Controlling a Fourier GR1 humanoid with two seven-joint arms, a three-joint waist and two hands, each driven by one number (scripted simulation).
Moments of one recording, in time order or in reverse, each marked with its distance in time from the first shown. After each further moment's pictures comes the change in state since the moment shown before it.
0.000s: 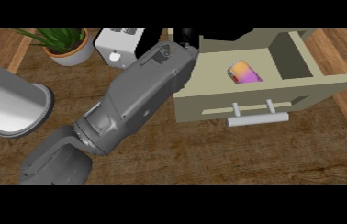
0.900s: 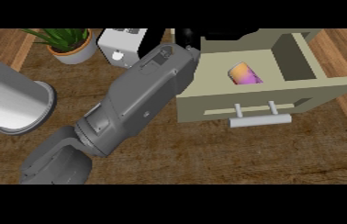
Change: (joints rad) left arm 0.007 0.000 -0.022 -0.024 0.124 0.014 -0.141; right arm -0.090 -0.071 -0.002 -0.064 0.207 0.077 -0.165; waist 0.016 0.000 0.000
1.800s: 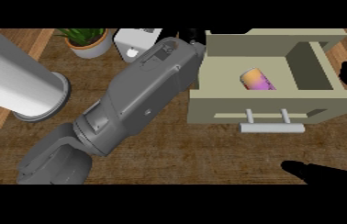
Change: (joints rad) left arm -0.032 0.004 0.013 -0.025 0.032 0.010 -0.002; right arm -0.294 0.006 0.434 0.124 0.836 -0.133 -0.122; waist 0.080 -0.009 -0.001
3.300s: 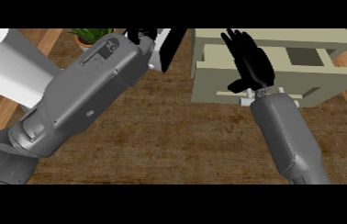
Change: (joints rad) left arm 0.185 0.263 -0.010 -0.347 -0.156 0.060 0.235; right arm -0.618 -0.041 0.195 1.272 0.710 -0.631 -0.152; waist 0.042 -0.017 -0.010
